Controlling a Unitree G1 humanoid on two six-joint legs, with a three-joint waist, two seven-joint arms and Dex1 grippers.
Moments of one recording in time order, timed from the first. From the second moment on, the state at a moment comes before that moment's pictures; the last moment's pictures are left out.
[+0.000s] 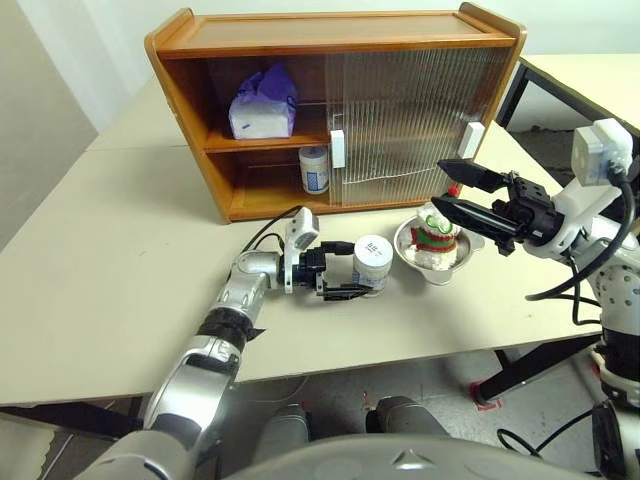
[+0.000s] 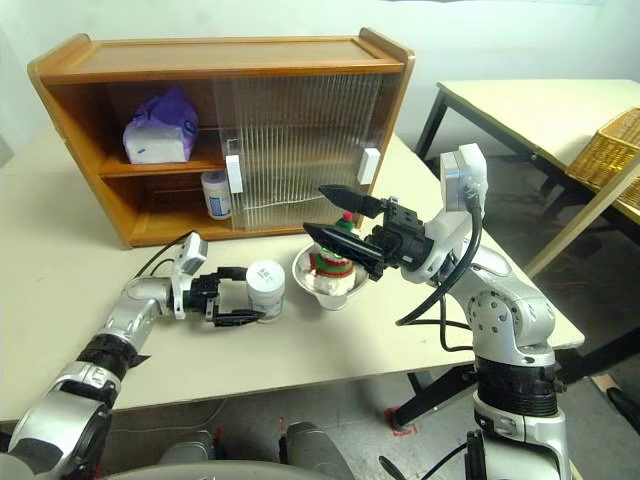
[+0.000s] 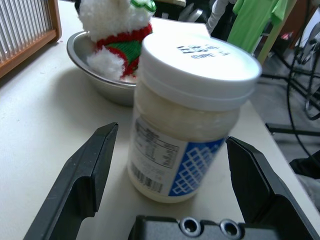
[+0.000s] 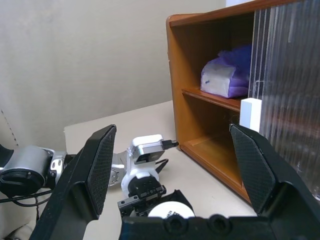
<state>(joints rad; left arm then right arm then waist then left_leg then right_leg) -0.53 0.24 -0.14 0.76 -0.20 -0.23 -1.35 -0.35 -0.57 -0.22 -0.23 0.89 0.58 1.02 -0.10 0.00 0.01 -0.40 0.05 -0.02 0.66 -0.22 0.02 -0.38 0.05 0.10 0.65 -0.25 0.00</state>
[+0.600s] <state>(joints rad) -0.56 0.24 -0.12 0.85 -0.19 -0.26 -1.31 -0.34 -0.57 -0.22 -0.23 0.89 0.58 1.01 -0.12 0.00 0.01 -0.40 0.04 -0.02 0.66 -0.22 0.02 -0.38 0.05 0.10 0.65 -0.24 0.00</state>
